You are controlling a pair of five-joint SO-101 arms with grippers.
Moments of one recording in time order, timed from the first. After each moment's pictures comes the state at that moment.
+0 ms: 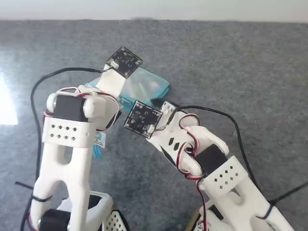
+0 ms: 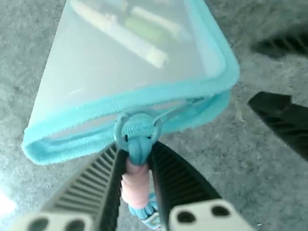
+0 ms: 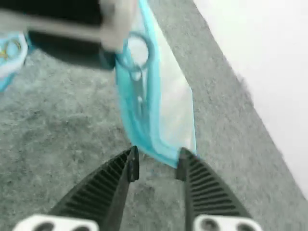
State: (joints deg) left arm 3.2 -27.0 15.2 92.3 -22.6; right arm -41.8 -48.3 46.4 42.9 32.7
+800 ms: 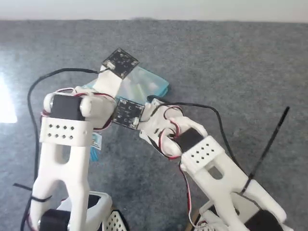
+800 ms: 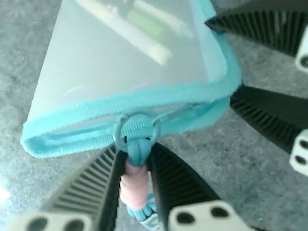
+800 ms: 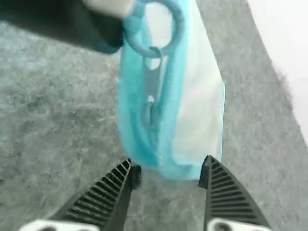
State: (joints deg) left arm 0.6 -26.9 15.8 93.4 -24.6; right arm -41.7 -27.8 42.5 36.0 37.7
